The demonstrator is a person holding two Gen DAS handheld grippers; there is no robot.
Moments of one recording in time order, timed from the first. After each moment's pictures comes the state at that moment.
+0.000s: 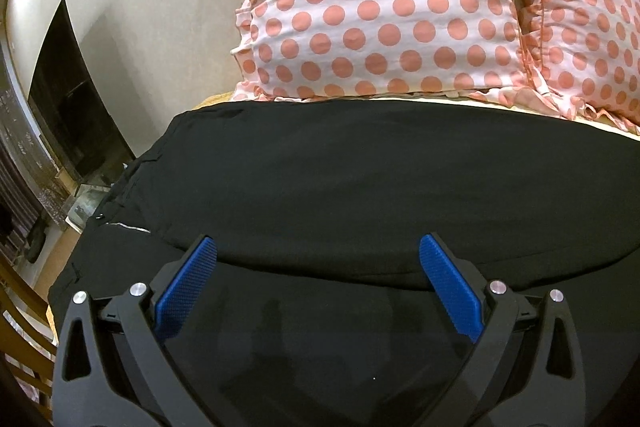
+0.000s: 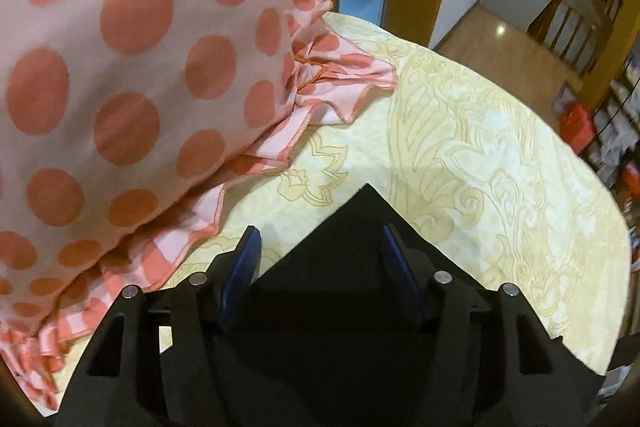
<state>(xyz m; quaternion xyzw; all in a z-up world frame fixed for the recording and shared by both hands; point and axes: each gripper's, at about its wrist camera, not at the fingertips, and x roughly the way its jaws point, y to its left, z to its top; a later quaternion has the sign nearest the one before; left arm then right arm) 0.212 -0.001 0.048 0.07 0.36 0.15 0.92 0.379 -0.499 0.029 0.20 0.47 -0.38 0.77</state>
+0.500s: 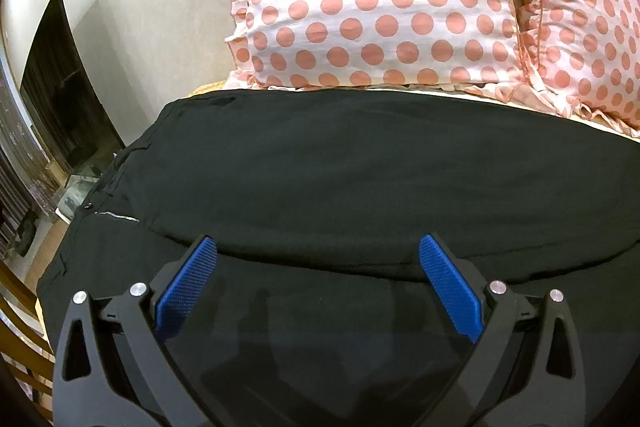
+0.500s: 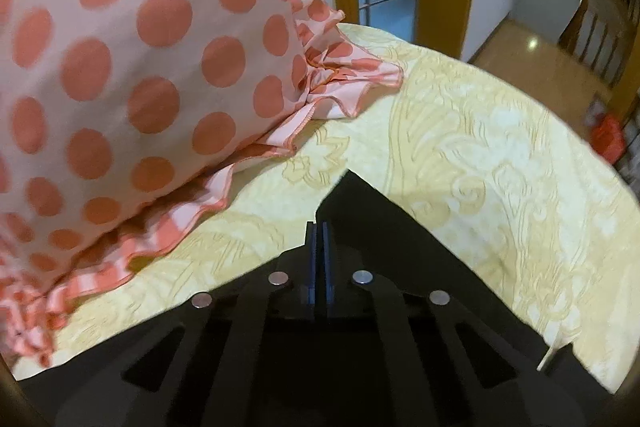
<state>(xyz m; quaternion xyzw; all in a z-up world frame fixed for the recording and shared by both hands) 0.211 0.005 0.045 0.05 0.37 0.13 0.92 0.331 -0.497 0.032 0.23 0.41 -0.31 0.83</state>
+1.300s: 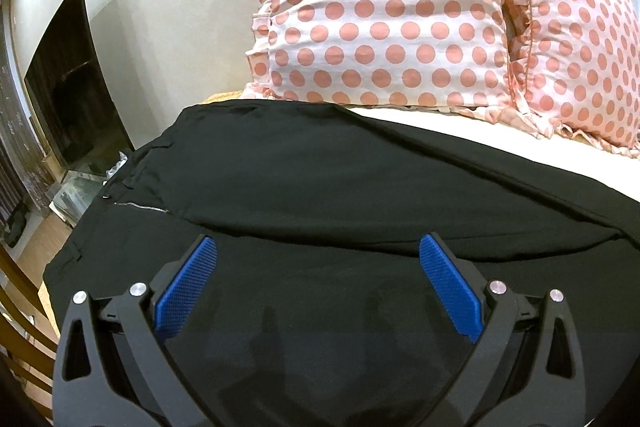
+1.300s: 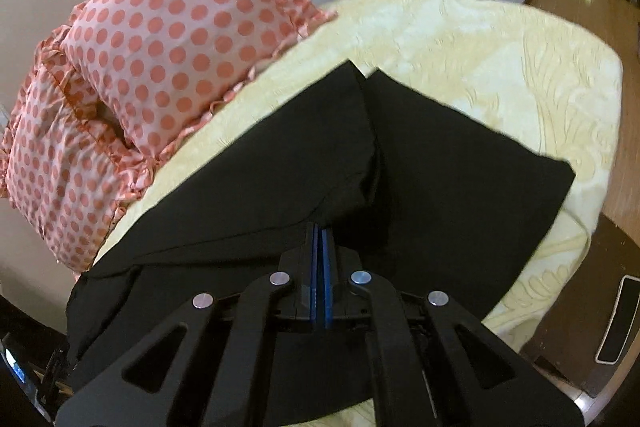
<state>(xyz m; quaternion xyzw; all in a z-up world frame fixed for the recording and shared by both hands) 0.167 0.019 0.068 0.03 0.34 0.12 0.93 0.058 -0.460 0.025 0.35 0.35 -0.15 0.85</state>
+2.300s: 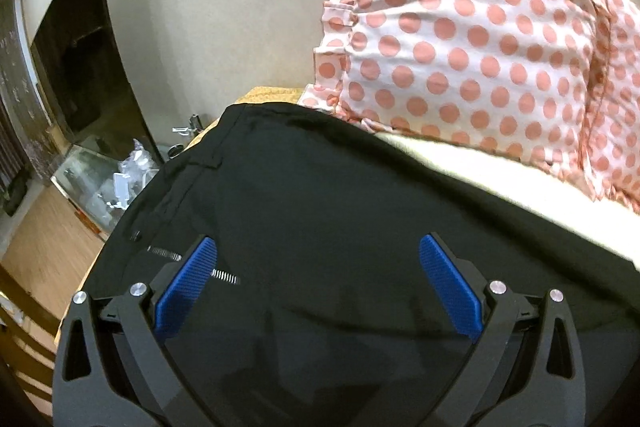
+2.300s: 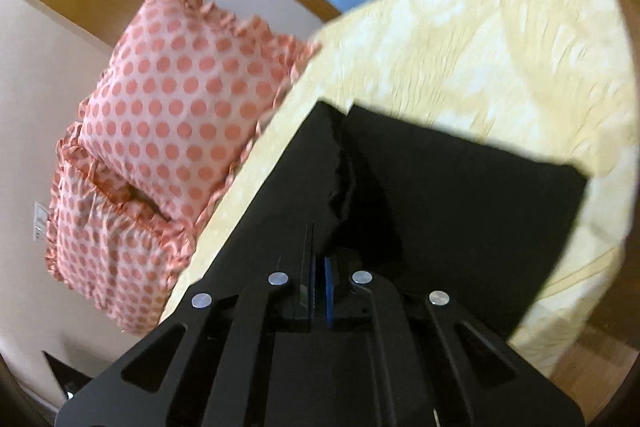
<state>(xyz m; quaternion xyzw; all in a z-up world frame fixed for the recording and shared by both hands) 0.239 0.151 0.100 -0.04 0.37 0.14 0.92 0.041 -0.502 0.015 0.47 0.24 -0.14 0.84</state>
